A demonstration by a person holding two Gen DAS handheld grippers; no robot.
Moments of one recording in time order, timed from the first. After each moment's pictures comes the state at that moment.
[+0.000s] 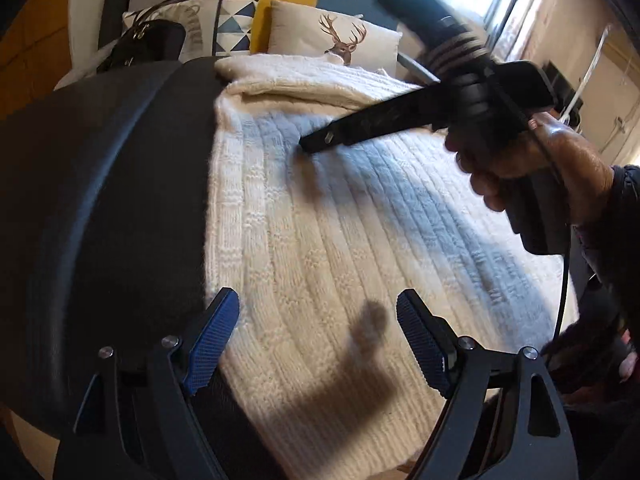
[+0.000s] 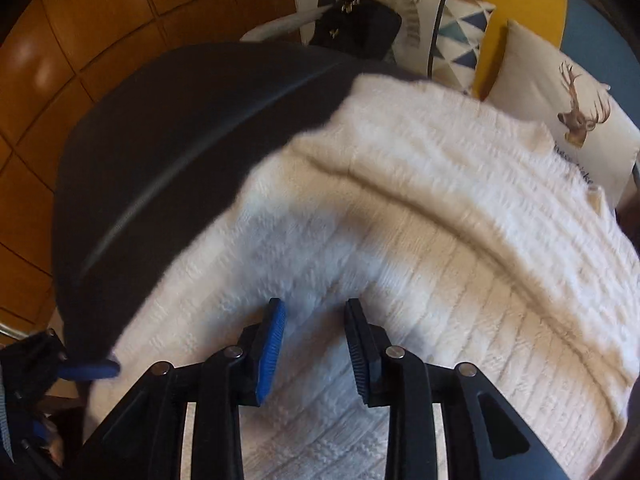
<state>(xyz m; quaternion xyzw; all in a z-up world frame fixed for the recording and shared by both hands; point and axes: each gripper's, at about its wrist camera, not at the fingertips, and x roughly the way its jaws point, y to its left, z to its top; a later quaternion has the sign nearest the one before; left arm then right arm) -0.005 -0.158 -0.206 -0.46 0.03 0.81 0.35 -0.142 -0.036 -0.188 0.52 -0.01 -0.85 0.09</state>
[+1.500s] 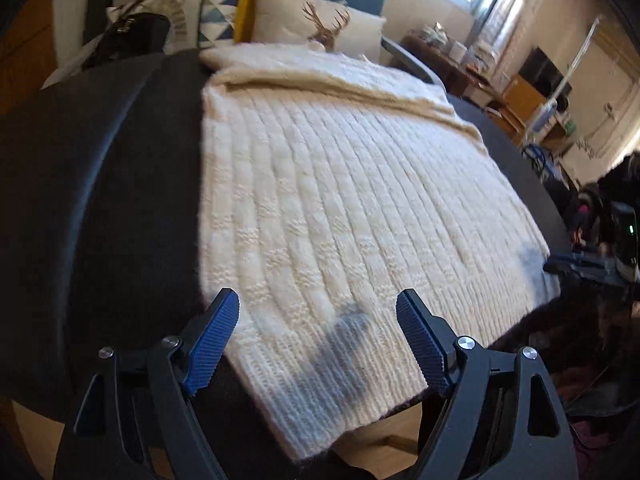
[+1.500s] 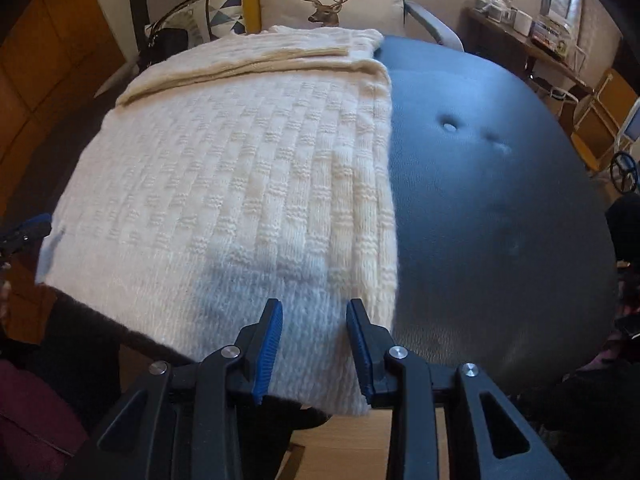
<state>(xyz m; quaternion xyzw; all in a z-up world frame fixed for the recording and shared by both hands) 0.007 -0.167 -0.199 -0.47 0.06 0.80 0.37 0.197 0.101 -0.163 0.51 -0.17 -0.82 -0.18</state>
